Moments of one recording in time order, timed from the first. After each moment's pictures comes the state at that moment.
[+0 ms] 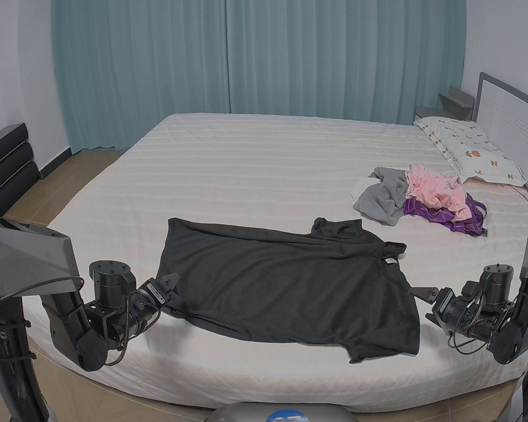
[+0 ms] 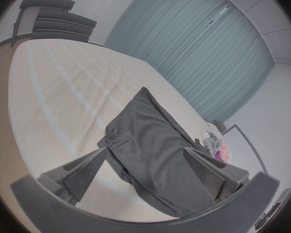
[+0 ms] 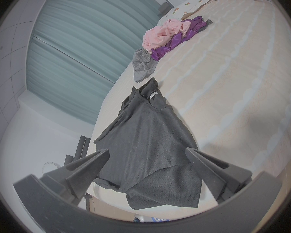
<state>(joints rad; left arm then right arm) -0.27 2.18 -0.38 -1.31 0.13 -0.84 0.05 2.09 -0.10 -1.45 0.26 0.83</state>
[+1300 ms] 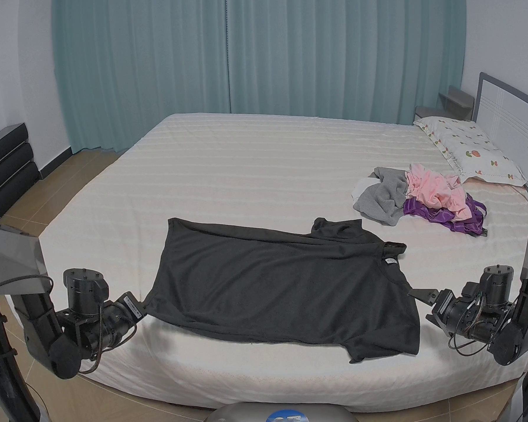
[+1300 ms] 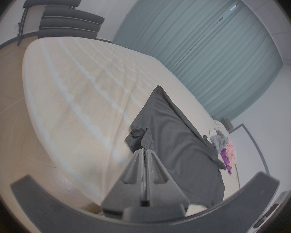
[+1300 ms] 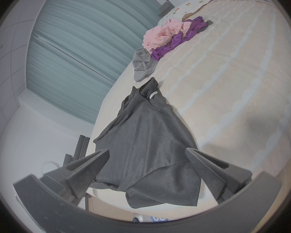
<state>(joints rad) -0.18 2.06 -0.23 -1.26 0.07 -0.81 0.06 2.09 -0.09 -1.45 0.26 0.82</state>
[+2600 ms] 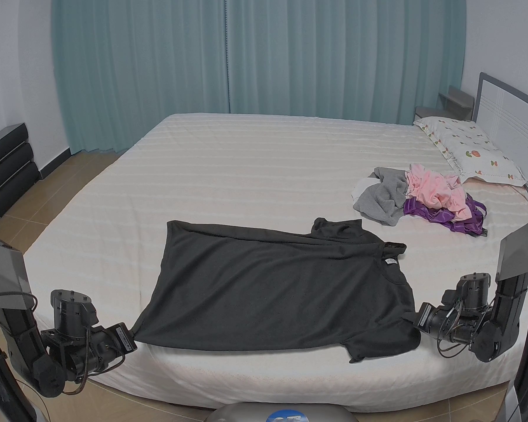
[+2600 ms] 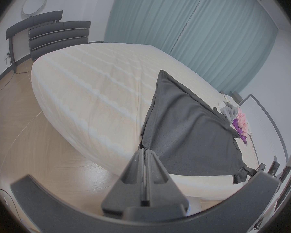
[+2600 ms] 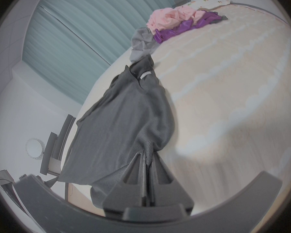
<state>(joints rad) -0.18 1.97 -0.03 -1.22 0.08 -0.62 0.08 2.28 -0.21 -1.41 0.24 0.62</state>
